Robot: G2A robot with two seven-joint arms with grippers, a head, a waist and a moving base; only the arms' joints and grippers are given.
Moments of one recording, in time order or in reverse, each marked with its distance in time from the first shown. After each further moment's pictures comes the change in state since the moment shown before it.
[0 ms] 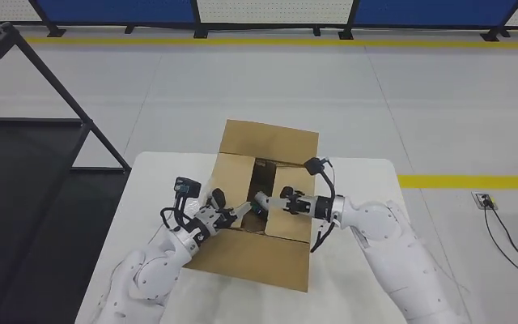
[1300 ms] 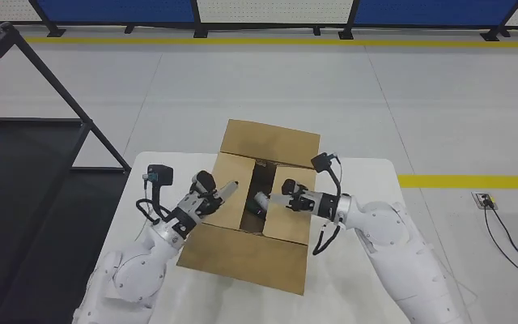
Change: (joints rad) left arm 0.050 0.004 -0.129 -0.216 -0.165 0.053 0.031; right arm -0.046 0.037 0.023 -0.144 0.001 -0.023 -0.092
